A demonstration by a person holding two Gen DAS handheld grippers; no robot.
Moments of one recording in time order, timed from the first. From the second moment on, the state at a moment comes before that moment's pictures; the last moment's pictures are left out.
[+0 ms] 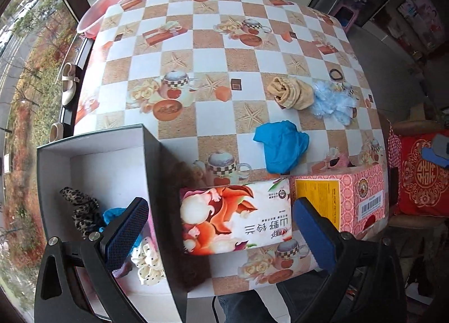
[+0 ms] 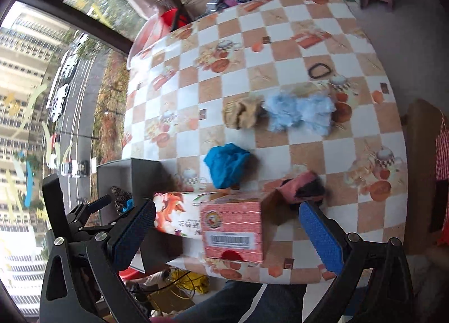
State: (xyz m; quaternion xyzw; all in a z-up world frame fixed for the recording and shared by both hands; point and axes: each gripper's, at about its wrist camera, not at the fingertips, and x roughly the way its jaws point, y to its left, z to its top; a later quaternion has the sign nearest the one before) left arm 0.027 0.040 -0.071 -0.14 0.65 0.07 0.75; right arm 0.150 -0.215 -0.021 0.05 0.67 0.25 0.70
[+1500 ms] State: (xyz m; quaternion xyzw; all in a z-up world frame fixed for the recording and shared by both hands) left arm 0.153 -0.019 -0.243 -0.09 0.78 0.07 0.62; right arm 0.190 -0.297 -0.225 0.05 0.78 0.10 0.62
